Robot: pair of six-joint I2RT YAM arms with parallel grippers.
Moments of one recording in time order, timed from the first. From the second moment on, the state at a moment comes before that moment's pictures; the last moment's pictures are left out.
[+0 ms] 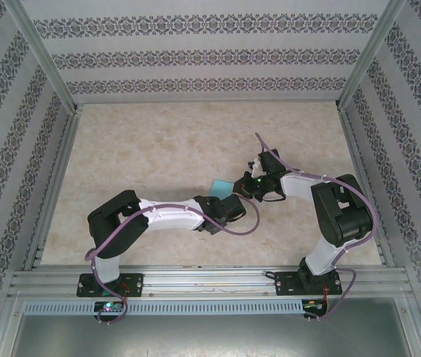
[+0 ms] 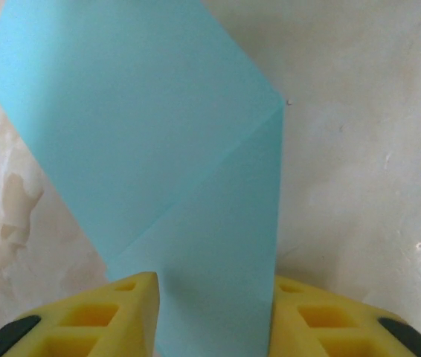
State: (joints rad) left arm -1.06 1.88 1.15 -0.52 -0.42 0.02; right arm 0.31 1.70 0.81 -0.15 -0.69 0.79
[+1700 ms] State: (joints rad) left arm -0.67 1.95 0.99 0.02 0.71 -0.66; right arm 0.27 1.36 0.55 -0.04 -0.51 0.66
